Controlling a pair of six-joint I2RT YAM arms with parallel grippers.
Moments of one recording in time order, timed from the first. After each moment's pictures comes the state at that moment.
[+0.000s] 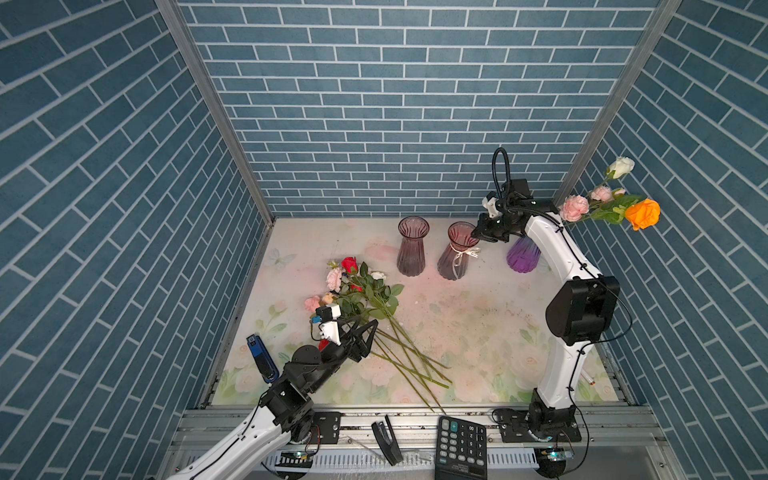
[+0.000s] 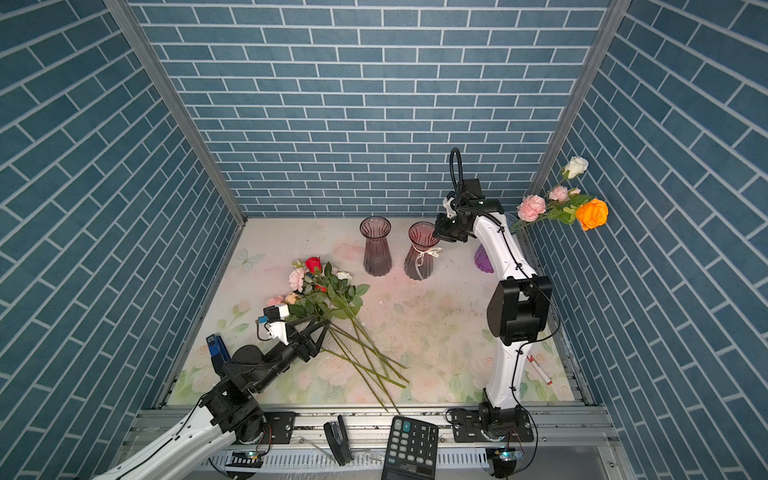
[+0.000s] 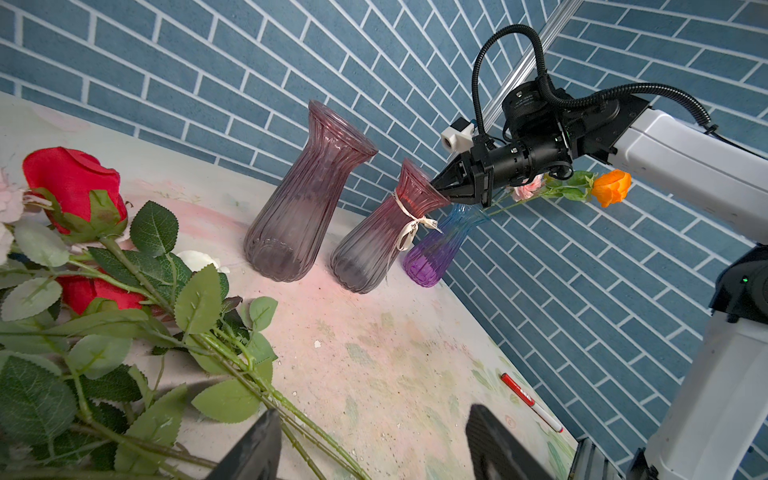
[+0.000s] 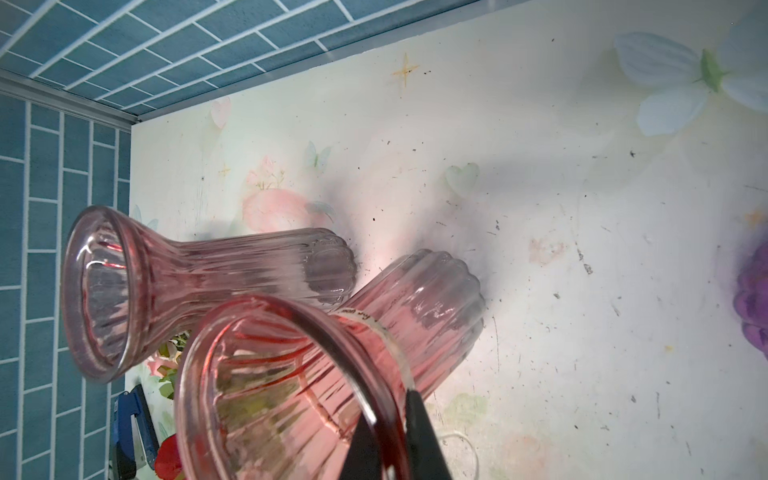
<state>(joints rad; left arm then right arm) -0.71 0.35 0.07 0.25 -0.02 -0.61 0.21 1.96 1.94 -0.99 -0.38 0.26</state>
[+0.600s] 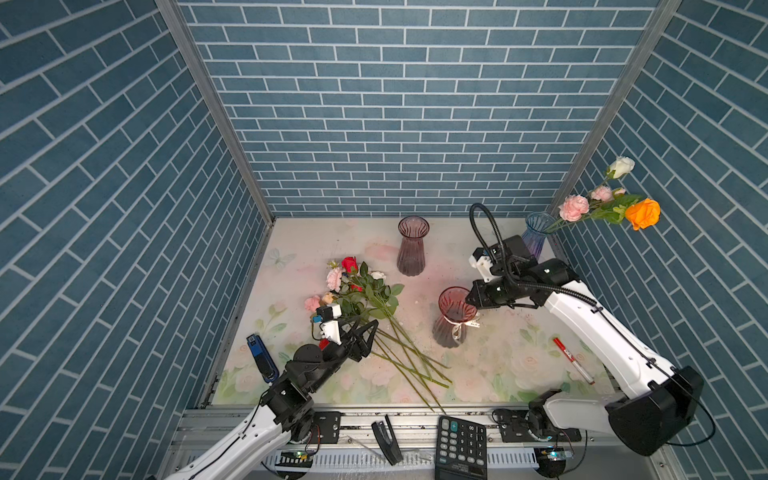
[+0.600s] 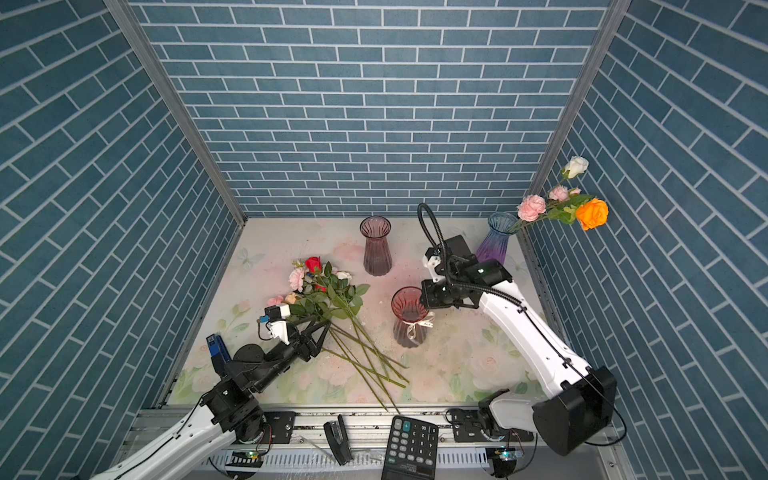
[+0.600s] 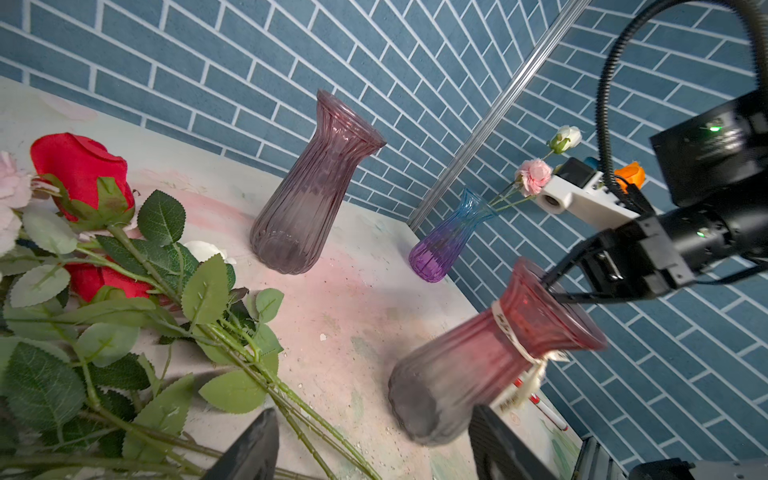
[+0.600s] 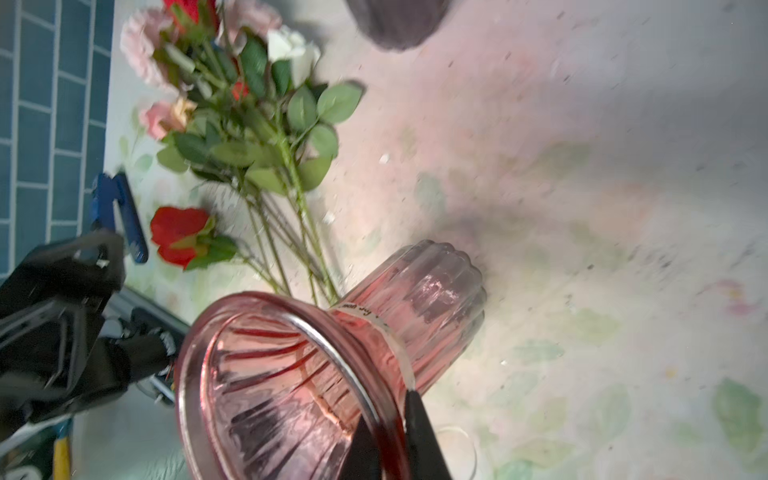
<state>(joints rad) -0.71 0.38 0.07 0.24 -0.03 -0.62 0.55 1.26 1.24 -1.06 -0.30 0.33</state>
